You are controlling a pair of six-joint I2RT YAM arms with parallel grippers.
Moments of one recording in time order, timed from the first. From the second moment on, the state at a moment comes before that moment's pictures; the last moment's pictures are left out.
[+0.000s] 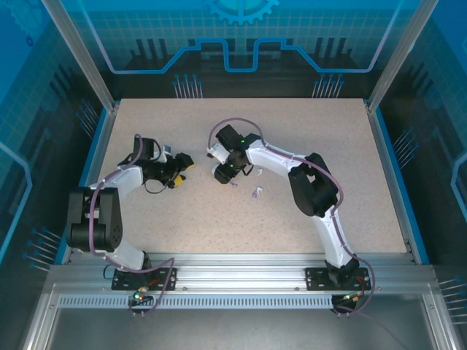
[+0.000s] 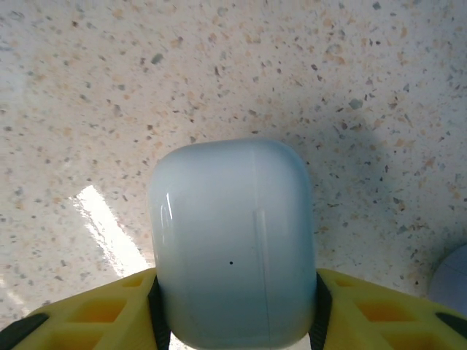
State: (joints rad) left arm 0.05 1.59 0.86 -0.26 0.72 -0.76; right arm 0.70 2.22 1.78 -0.74 -0.17 -0.19
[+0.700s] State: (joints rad) left arm -0.04 1.70 0.86 0.03 0.90 -0.92; right arm 0.70 2.12 1.74 -0.68 -0.32 -0.15
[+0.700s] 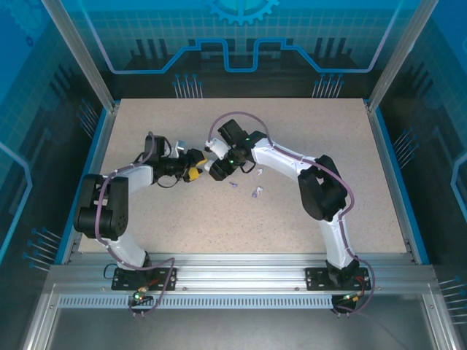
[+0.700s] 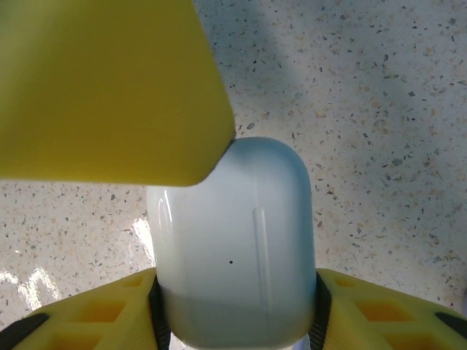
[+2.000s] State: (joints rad) left arm -0.08 1.46 0.95 -0.03 0.86 -0.82; right arm 0.62 1.80 1.51 -0.58 -0.45 -0.02
